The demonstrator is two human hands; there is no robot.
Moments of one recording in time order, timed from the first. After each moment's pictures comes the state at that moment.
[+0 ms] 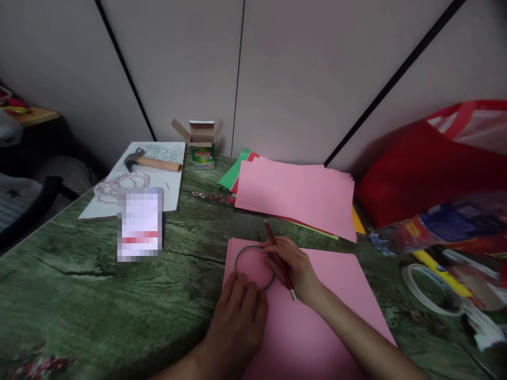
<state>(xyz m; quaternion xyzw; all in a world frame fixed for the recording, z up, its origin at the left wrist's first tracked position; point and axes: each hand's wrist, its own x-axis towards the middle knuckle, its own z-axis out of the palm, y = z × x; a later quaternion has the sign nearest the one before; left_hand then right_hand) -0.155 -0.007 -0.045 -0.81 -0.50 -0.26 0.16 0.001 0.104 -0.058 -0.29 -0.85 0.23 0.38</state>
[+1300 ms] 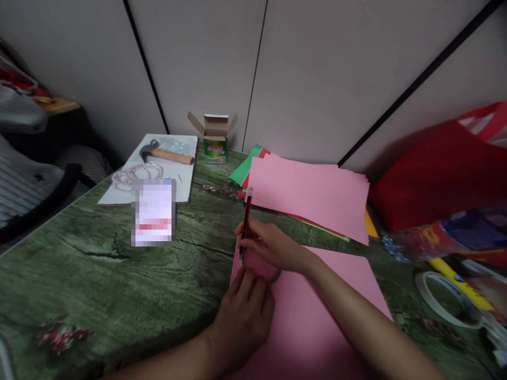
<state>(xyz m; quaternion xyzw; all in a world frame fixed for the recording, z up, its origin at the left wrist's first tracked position) -0.154 -0.008 -0.045 -0.81 -0.49 -0.27 0.16 -0.061 0.127 0.004 -0.25 -0.84 0.45 0.15</state>
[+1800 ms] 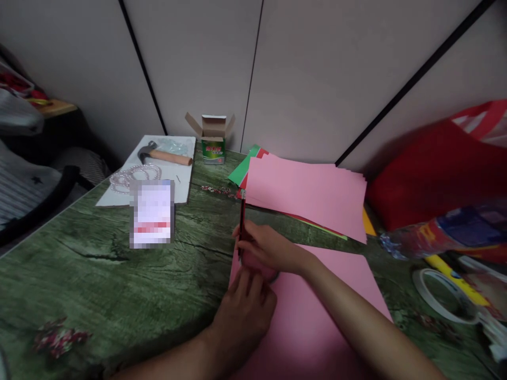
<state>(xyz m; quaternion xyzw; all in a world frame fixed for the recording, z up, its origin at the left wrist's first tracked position) -0.153 -0.009 -0.041 -0.82 -0.52 -0.19 0.13 -0.066 0.124 0.006 -0.27 -0.86 0.41 0.12</state>
